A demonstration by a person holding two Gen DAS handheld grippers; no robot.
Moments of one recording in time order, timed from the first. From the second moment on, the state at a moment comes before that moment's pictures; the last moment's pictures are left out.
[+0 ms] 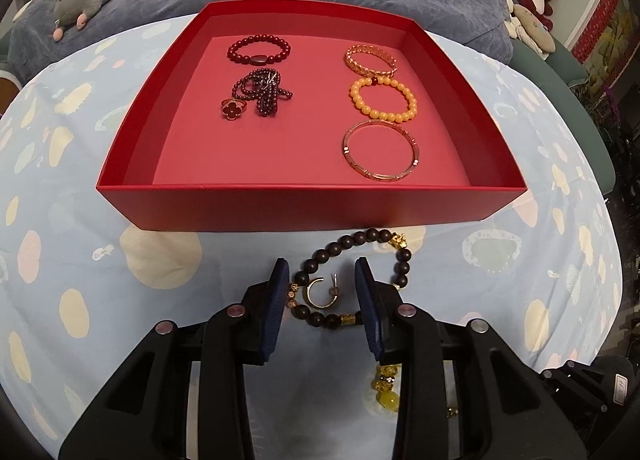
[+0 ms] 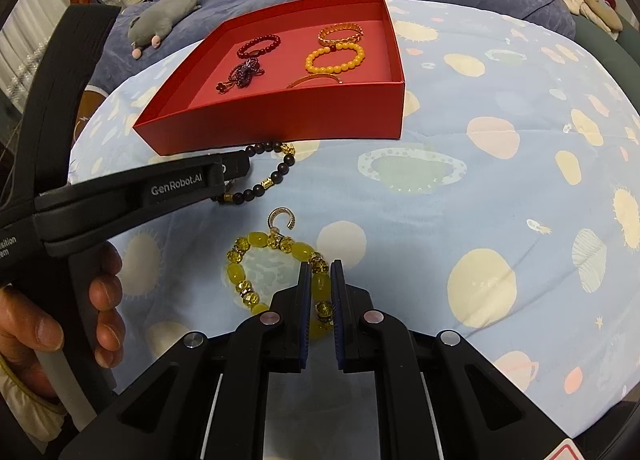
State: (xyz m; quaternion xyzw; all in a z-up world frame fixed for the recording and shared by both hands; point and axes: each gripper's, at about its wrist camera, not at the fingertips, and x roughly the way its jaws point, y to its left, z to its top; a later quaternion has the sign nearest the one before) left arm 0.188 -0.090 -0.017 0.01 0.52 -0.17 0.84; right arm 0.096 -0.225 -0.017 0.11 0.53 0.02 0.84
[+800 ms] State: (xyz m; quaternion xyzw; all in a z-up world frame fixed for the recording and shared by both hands) left arm 0.148 -0.032 0.024 -0.03 0.50 -0.15 0.85; right arm 0.086 -0.201 0.032 0.09 0.49 0.04 0.87
